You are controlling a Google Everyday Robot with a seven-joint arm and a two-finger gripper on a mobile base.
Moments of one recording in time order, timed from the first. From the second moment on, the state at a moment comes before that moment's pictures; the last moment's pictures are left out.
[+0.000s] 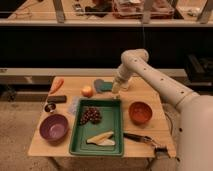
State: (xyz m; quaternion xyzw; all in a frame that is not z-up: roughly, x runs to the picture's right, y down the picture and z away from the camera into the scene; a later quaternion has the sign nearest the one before) arm 0.091 -0.020 0.864 -0.25 -0.10 0.18 0.95
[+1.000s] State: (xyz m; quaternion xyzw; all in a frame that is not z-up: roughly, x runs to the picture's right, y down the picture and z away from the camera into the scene) arm 0.119 -0.005 0.864 -0.25 -0.08 0.20 0.94
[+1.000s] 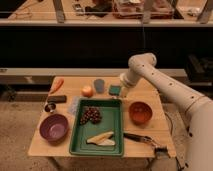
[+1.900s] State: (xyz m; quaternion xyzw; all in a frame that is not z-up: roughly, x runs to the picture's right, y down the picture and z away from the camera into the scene) arm 0.276 0.019 0.827 -0.23 0.00 0.27 0.94
